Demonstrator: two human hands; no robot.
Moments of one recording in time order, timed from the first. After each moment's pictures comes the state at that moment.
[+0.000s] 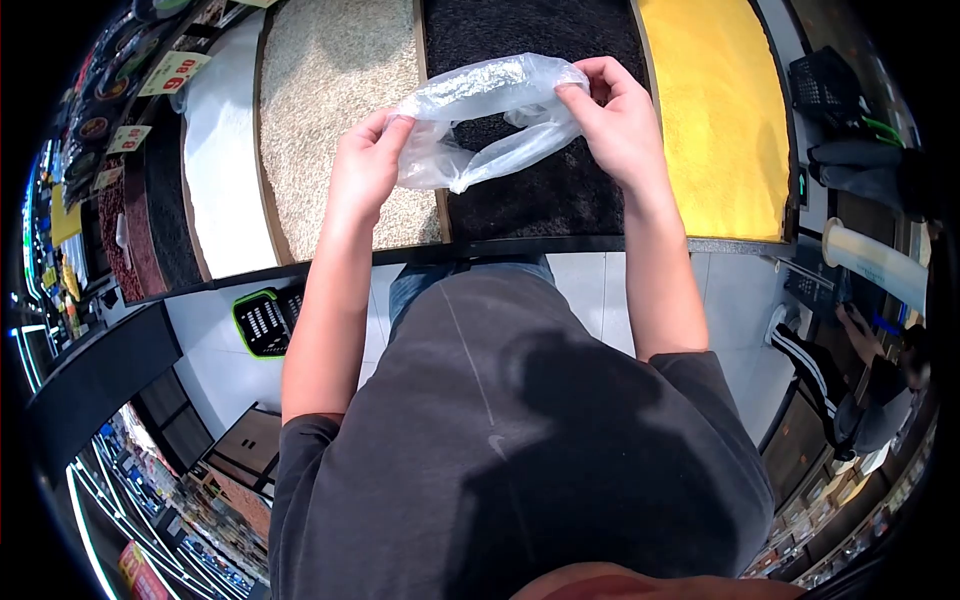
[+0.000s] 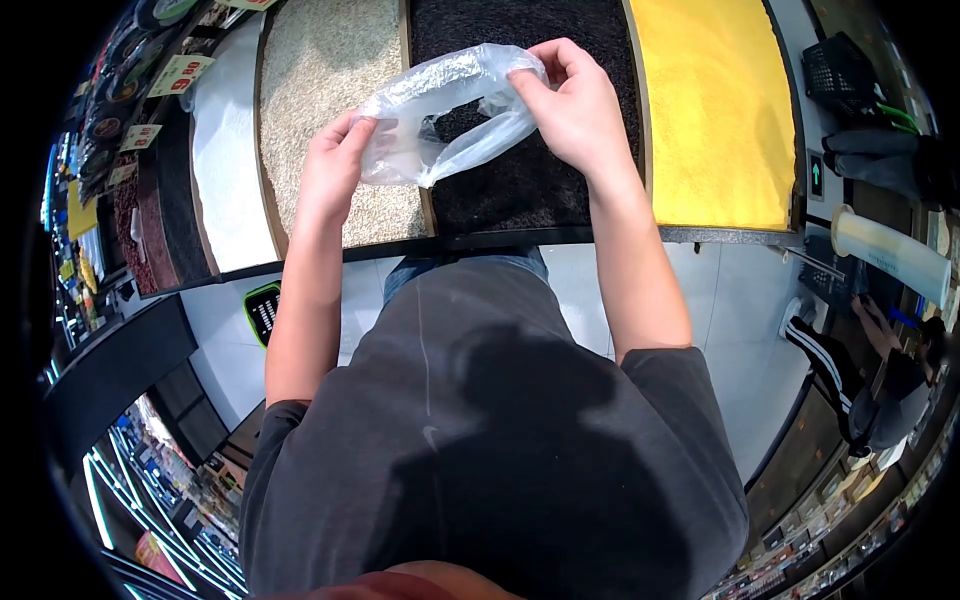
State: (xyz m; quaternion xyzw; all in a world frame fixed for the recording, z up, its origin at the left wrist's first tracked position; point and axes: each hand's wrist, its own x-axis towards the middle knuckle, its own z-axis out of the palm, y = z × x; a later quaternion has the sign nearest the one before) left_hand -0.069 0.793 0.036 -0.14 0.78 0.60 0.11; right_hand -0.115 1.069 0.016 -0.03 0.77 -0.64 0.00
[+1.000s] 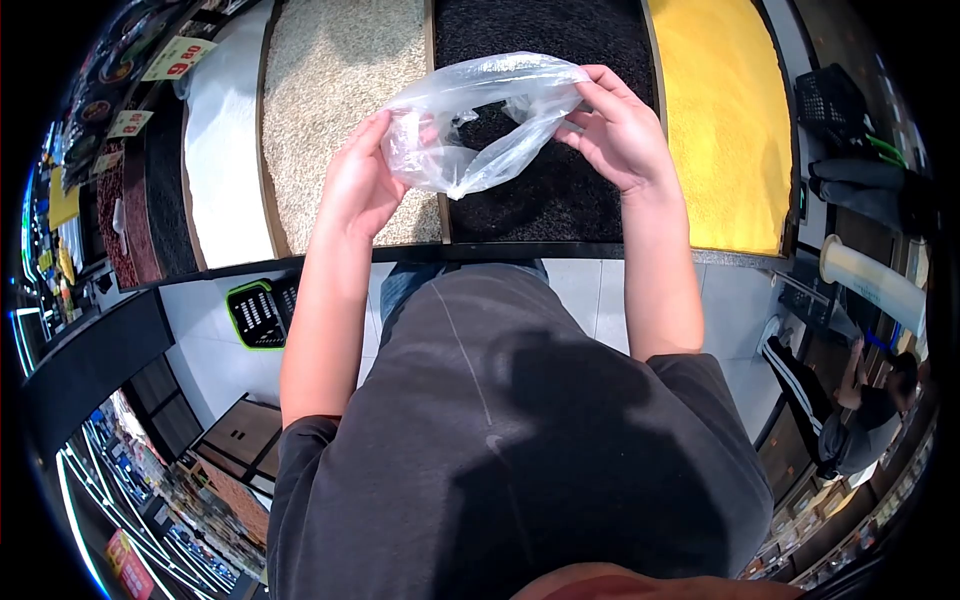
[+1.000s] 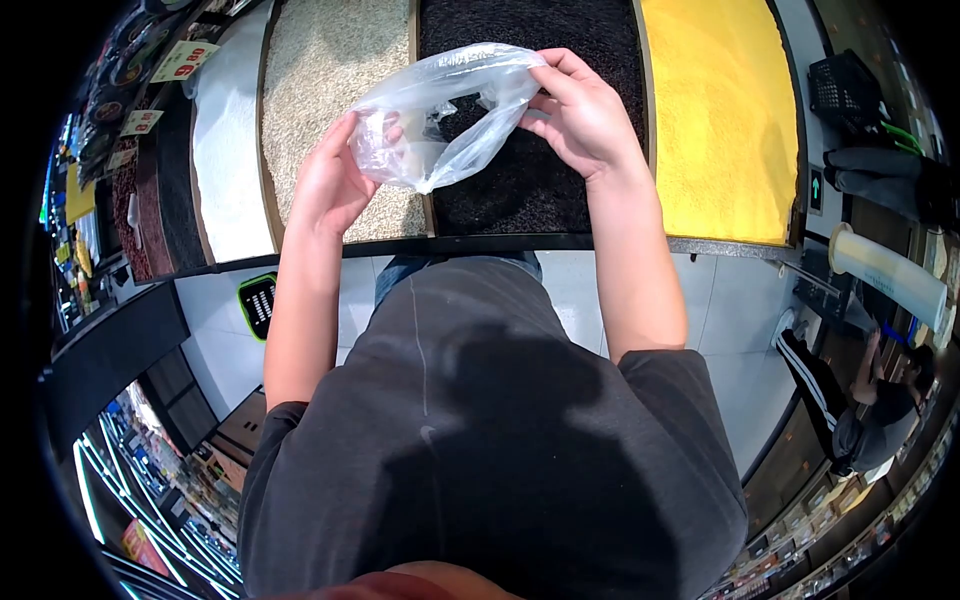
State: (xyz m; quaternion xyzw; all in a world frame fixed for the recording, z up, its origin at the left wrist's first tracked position) left_hand -0.066 0.796 0.044 -0.30 0.49 0.81 0.09; right_hand -0.131 1.070 -0.002 0.05 0.44 -0.87 0.24
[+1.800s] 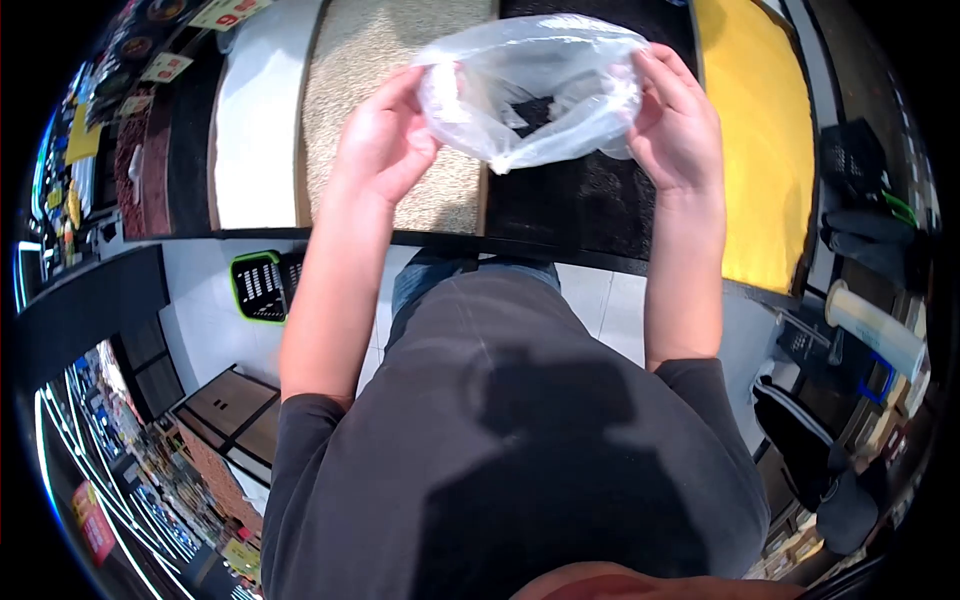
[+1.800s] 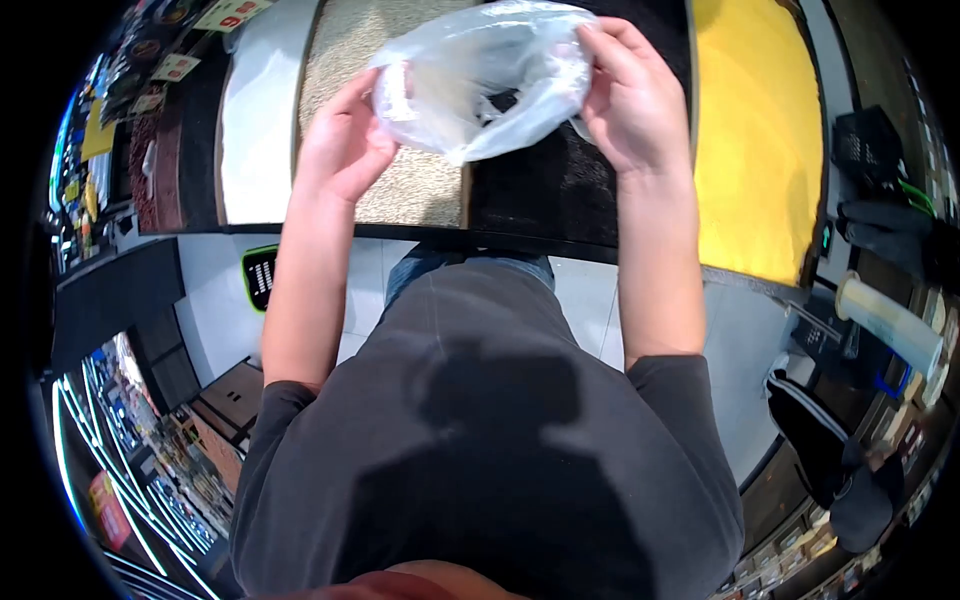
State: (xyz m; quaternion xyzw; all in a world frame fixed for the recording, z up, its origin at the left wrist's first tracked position) left_hand -0.070 0.768 0.072 -0.22 0.38 0.90 0.03; right_hand -0.144 1.040 0.047 -0.04 0.37 -0.91 0.18
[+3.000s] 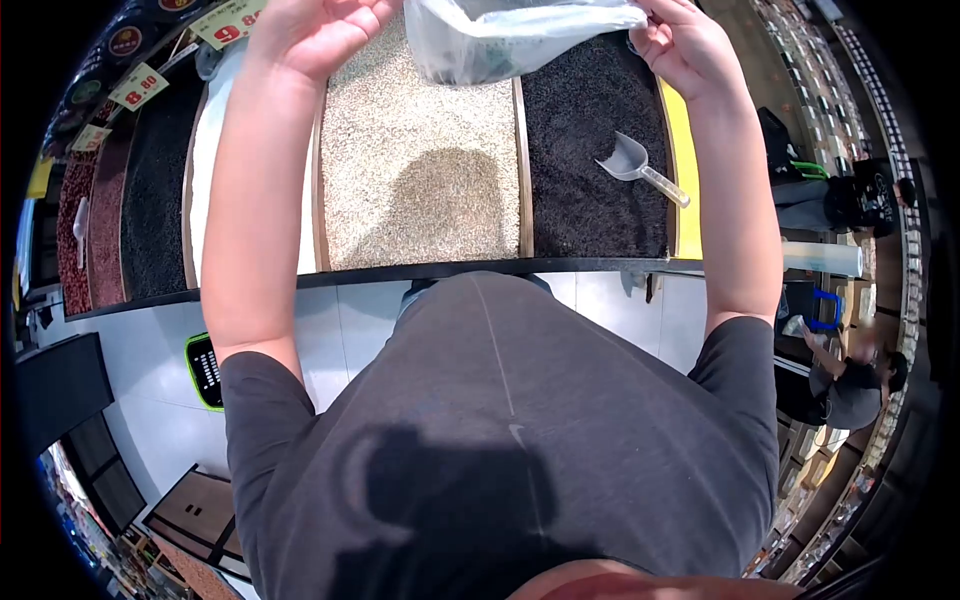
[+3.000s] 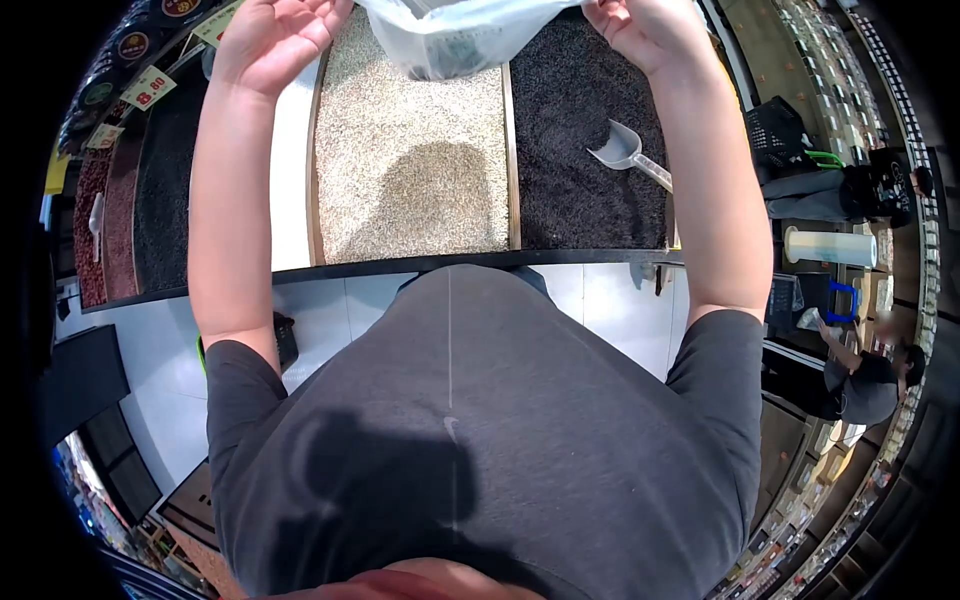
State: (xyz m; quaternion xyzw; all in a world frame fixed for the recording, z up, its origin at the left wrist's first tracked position) left_hand -0.141 0.536 0.178 -0.01 0.30 0.95 0.11; right_hand -0.176 0.901 0.193 -0.07 0.57 -0.81 0.09
